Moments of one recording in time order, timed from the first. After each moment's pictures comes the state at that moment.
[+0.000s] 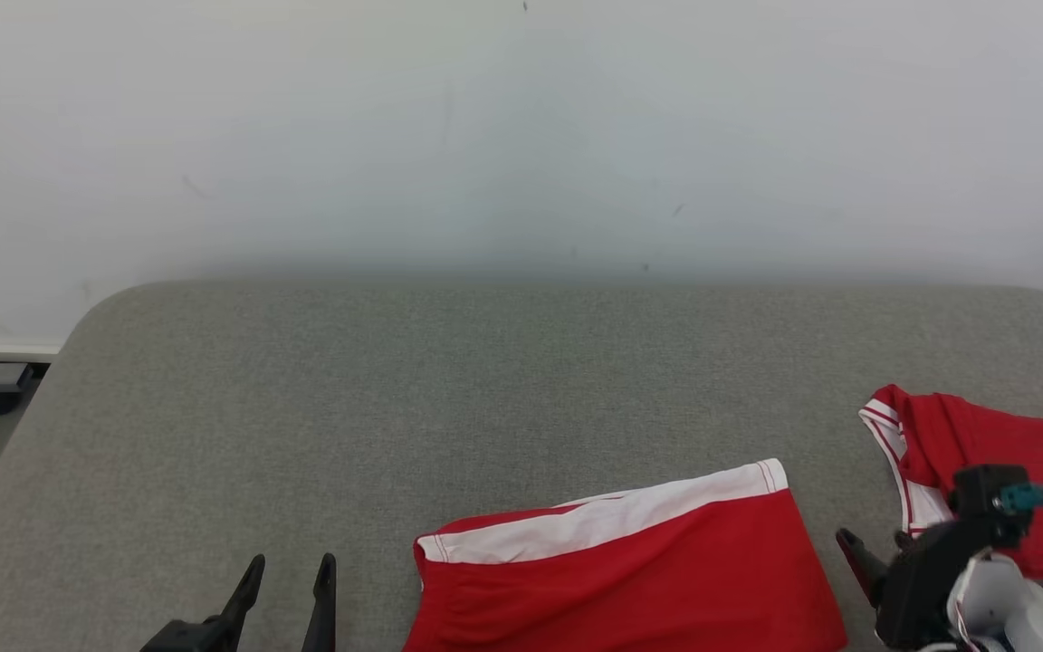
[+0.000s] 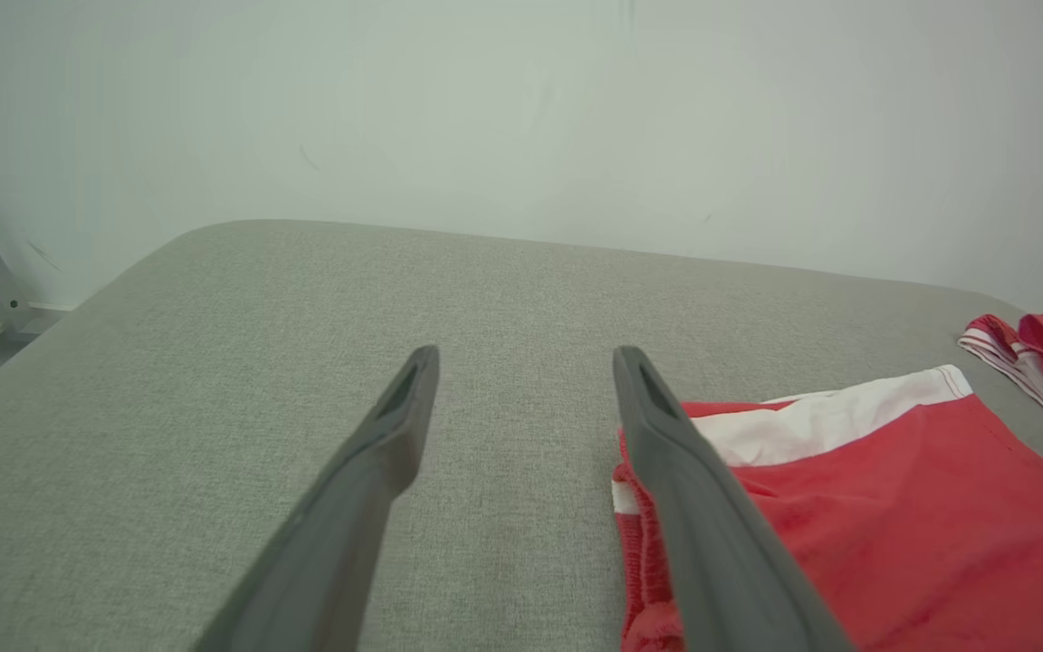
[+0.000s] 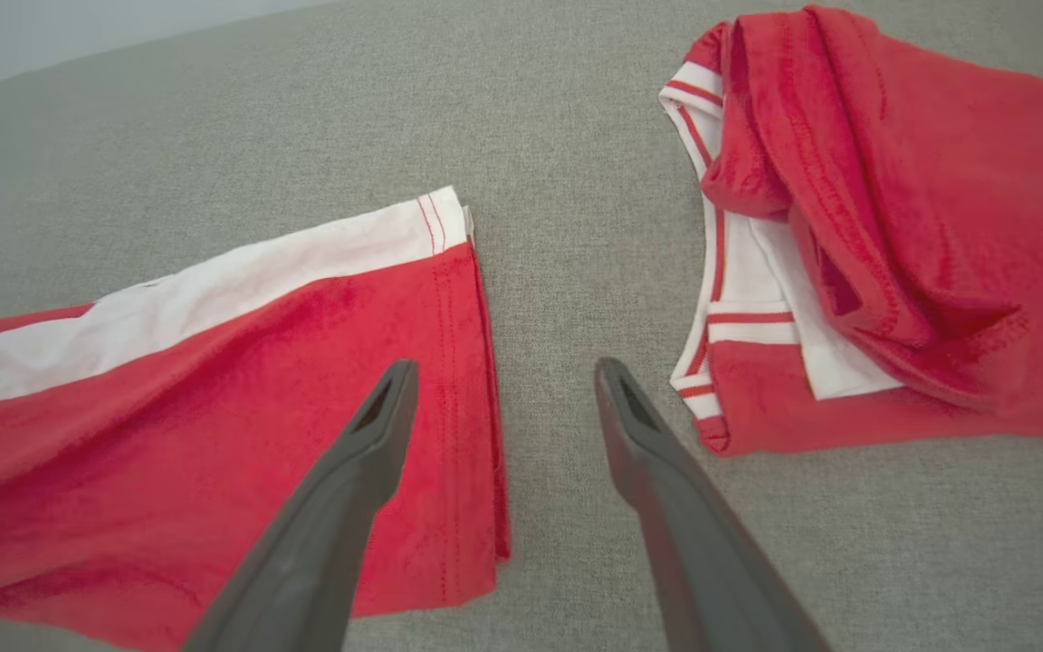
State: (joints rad) left arm 0.07 0.17 -0.33 0.08 -0.26 0.12 -0.09; right arm -0.14 -0.42 0.33 0.32 0.77 -0.12 0.32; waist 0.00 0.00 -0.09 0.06
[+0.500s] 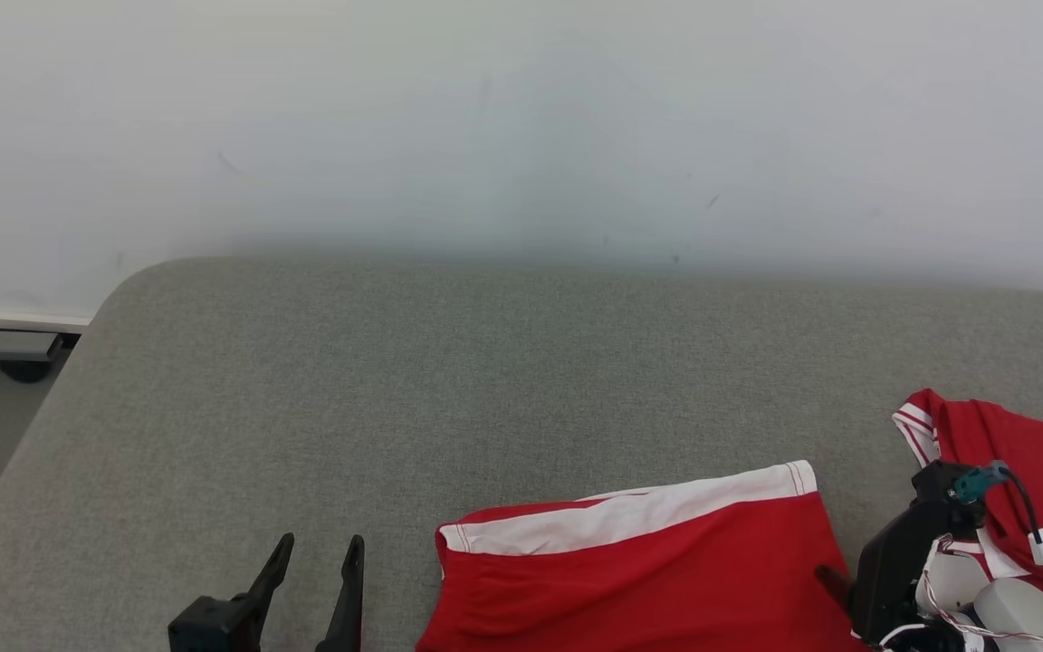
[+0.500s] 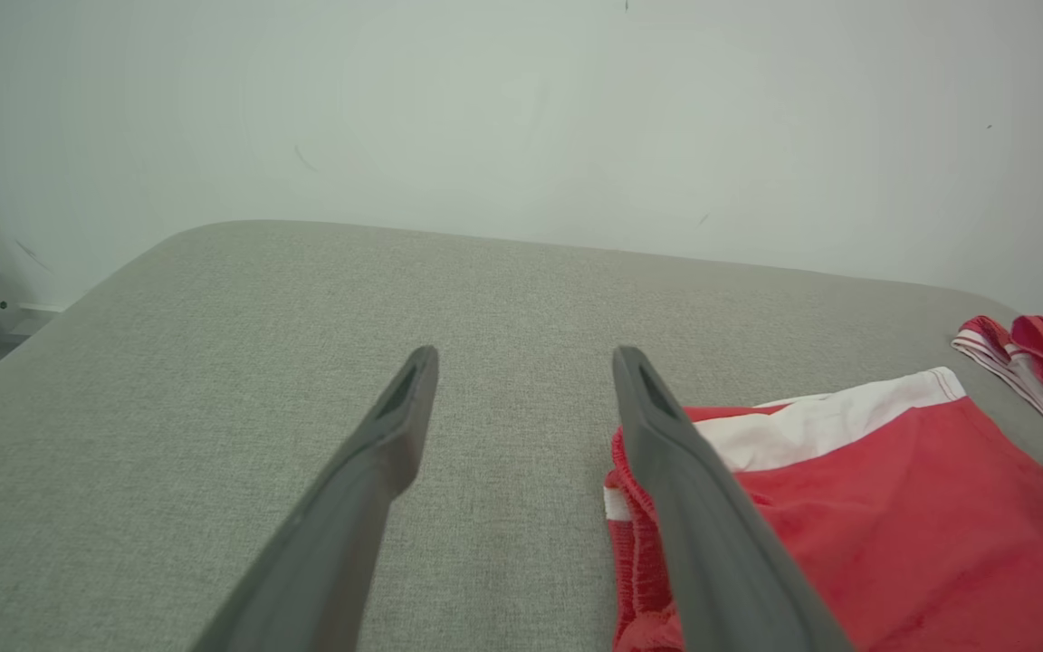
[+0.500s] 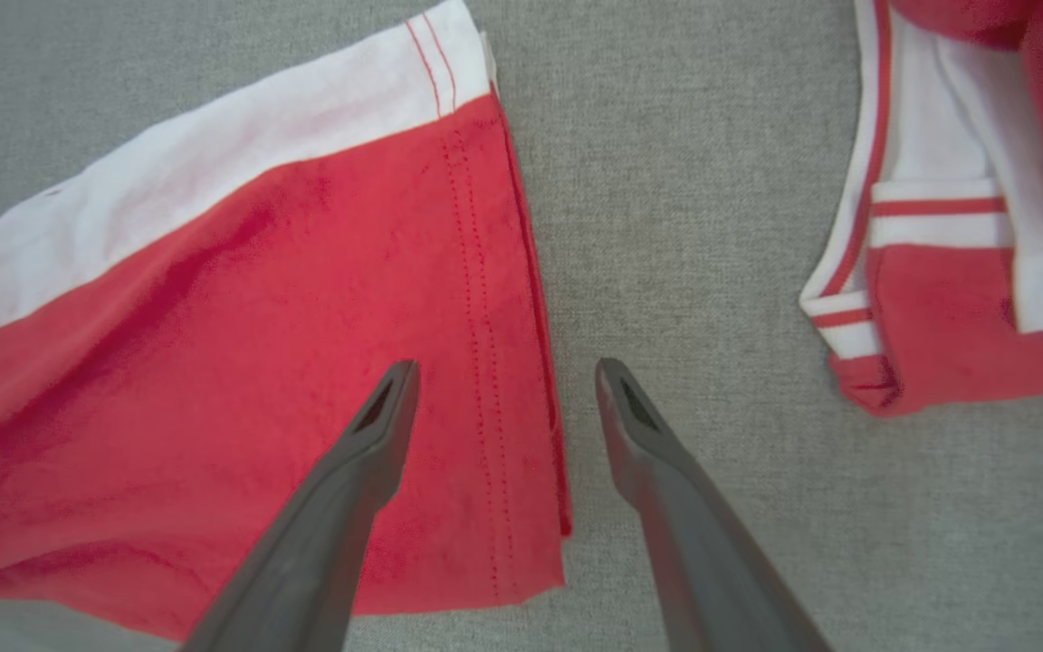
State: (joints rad) left arm 0.03 0.16 -0.36 0.08 -0.25 0.11 -0.07; right arm -0.28 -0.34 0.35 0.54 0.81 -0.12 0.54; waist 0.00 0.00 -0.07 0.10
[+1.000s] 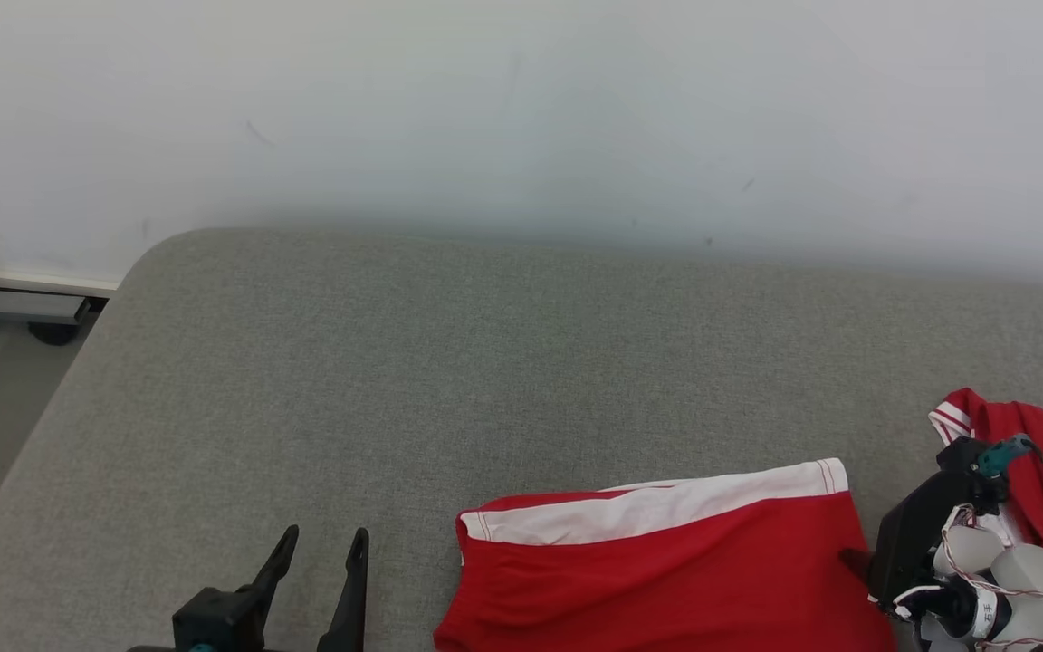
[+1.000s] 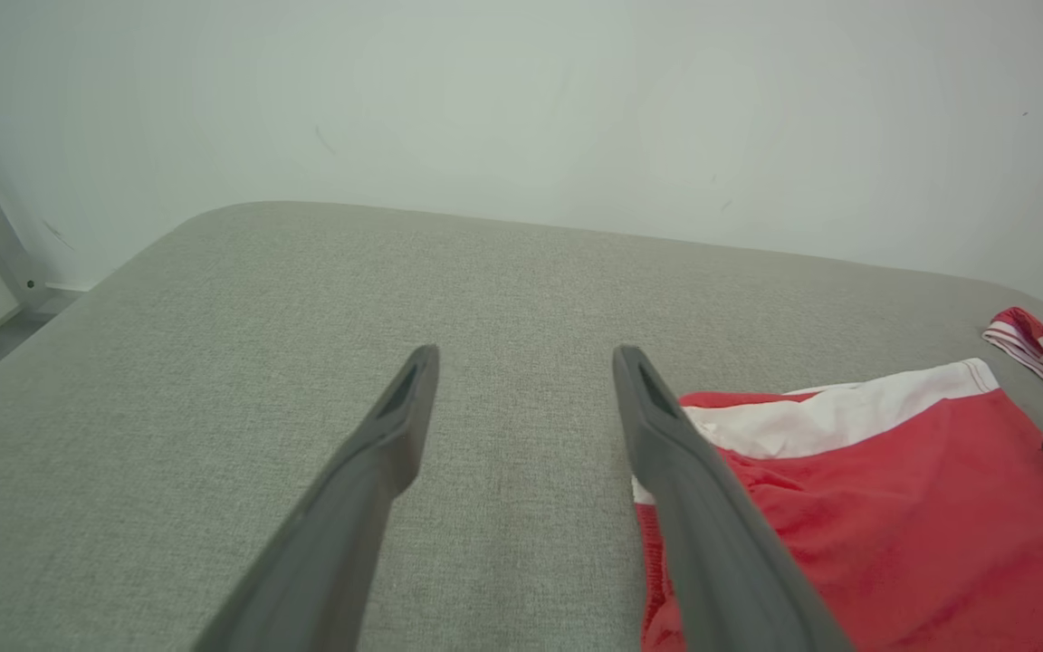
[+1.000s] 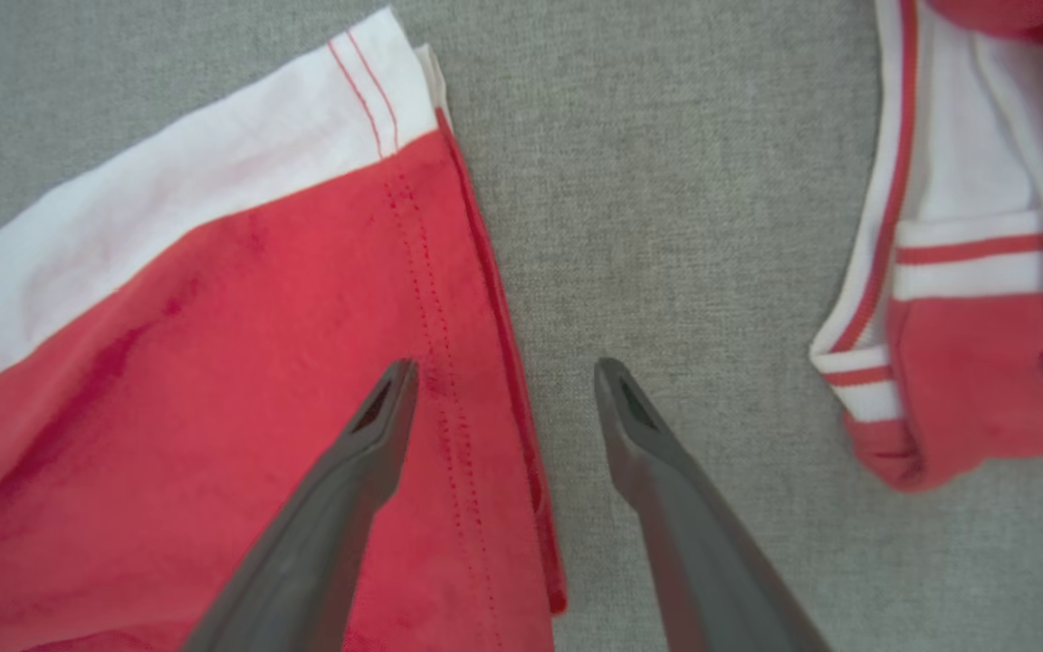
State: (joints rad) left arm 0.01 0.16 -0.37 0.08 -0.25 0.10 -0.06; right arm -0.37 -0.32 0.30 0.70 0.80 -0.12 0.60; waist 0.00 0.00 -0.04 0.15
